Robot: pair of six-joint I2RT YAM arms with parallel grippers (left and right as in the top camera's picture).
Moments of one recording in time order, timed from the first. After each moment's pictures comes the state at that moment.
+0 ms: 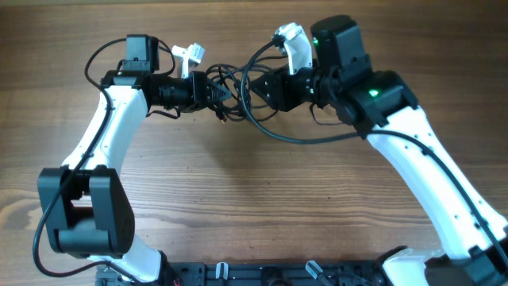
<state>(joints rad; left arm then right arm) -0.04 1.77 1.31 -0.71 1.02 -0.17 0.49 1.54 1.53 -0.70 -0.47 0.20</state>
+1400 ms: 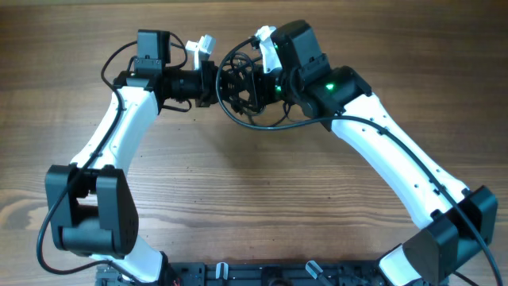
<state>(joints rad) -0.10 1.77 1.30 -0.44 1.22 -0.52 0.58 1.72 1.56 -0.63 -0.25 0.31</state>
